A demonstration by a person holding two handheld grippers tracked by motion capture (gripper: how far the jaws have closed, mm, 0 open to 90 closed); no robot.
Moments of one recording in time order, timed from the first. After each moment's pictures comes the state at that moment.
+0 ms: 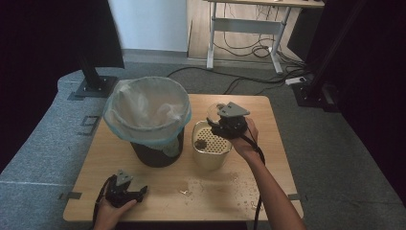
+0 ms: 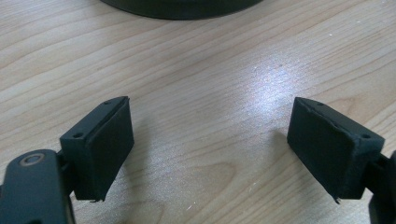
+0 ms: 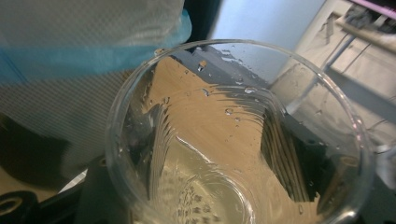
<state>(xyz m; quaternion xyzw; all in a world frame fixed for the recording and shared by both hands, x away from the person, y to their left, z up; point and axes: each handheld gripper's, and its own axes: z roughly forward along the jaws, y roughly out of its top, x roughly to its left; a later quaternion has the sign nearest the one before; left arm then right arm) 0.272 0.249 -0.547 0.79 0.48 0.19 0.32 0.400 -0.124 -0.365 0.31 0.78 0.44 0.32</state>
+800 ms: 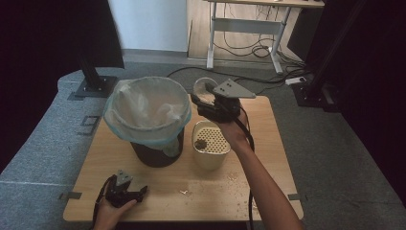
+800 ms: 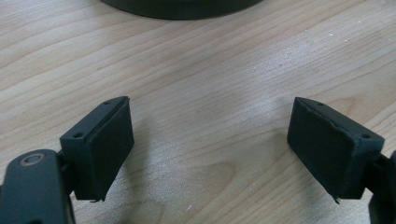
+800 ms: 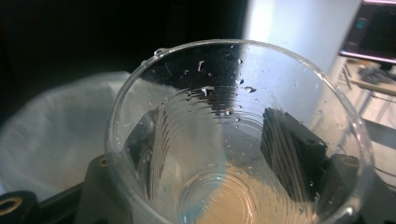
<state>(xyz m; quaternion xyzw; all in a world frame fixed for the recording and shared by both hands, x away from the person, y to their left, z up) 0.272 0.249 -0.547 0.79 0.48 0.19 0.32 0.380 -0.085 -0.277 0.29 0.70 0.58 0.30</state>
